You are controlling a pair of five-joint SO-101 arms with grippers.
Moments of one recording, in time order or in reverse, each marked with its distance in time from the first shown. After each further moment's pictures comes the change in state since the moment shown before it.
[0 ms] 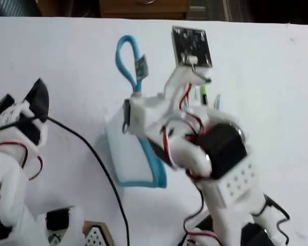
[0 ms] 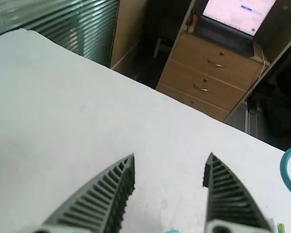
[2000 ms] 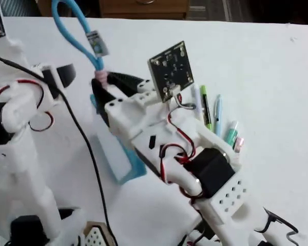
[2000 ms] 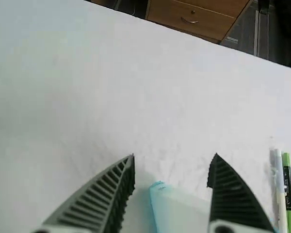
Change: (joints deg) left arm 7.1 31.6 -27.3 15.3 -4.1; right arm -4.3 -15.4 25.1 -44.2 19.6
